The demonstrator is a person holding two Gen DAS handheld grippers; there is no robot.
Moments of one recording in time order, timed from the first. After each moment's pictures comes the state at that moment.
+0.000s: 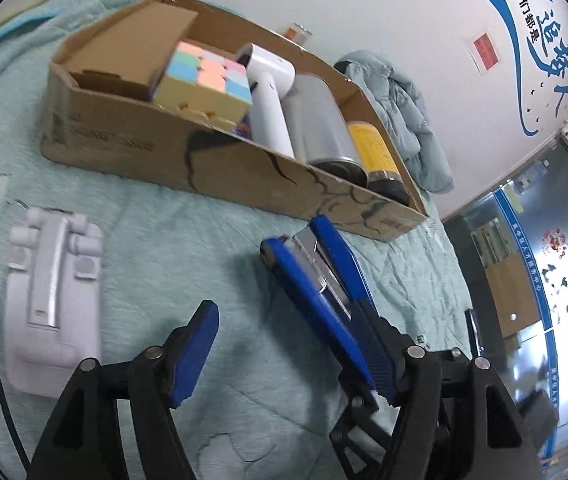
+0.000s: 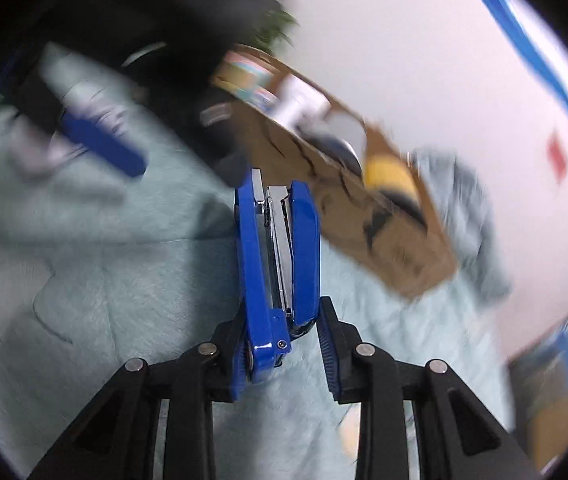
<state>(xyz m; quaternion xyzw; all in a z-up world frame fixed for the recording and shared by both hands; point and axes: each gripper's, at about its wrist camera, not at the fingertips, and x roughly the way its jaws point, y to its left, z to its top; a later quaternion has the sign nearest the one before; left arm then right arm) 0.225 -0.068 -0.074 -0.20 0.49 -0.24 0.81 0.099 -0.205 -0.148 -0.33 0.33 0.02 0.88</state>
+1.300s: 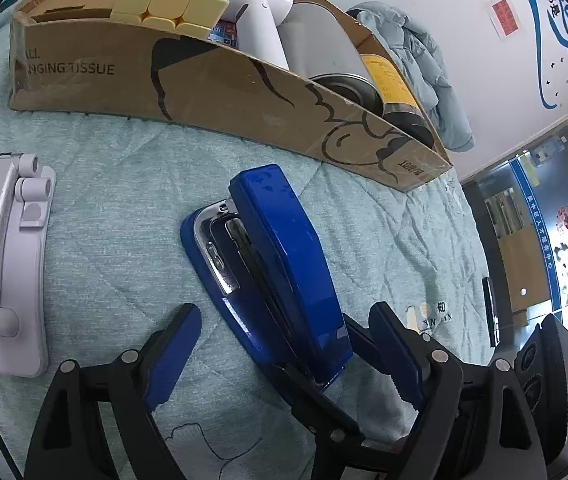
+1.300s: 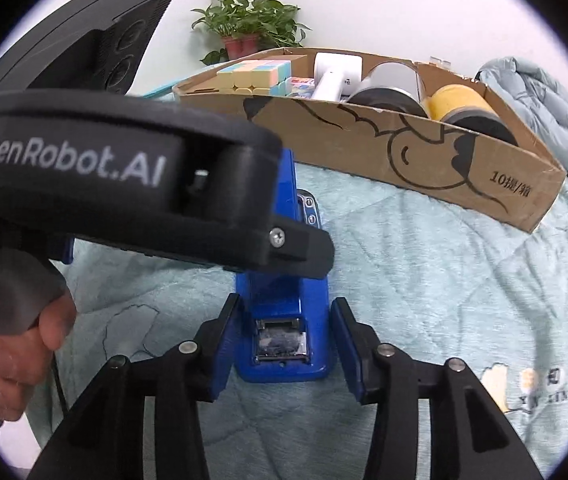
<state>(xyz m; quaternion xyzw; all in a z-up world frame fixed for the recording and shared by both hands) 0.228 -0.113 -0.112 -0.17 0.56 -0.24 0.77 0.137 -0.253 -0.141 -0.03 0.43 0.16 0.89</state>
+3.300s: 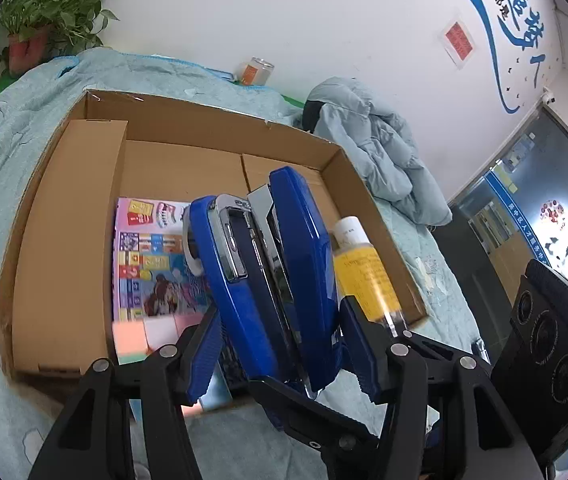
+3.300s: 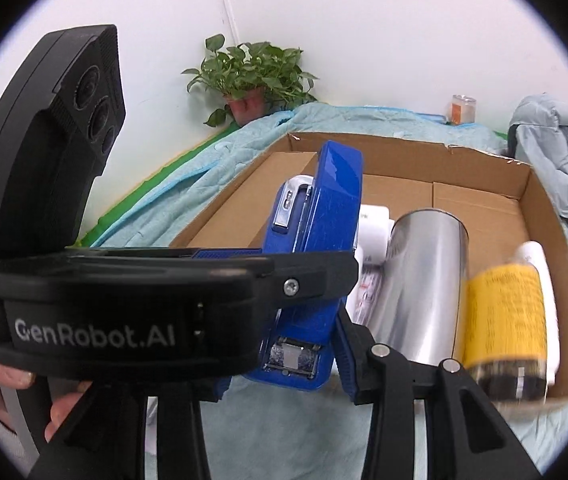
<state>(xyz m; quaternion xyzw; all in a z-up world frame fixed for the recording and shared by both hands) 0.406 -0.085 0.004 -0.13 0.46 -0.29 0.83 0.286 -0.225 -0.042 0.03 0.39 0.21 0.90</state>
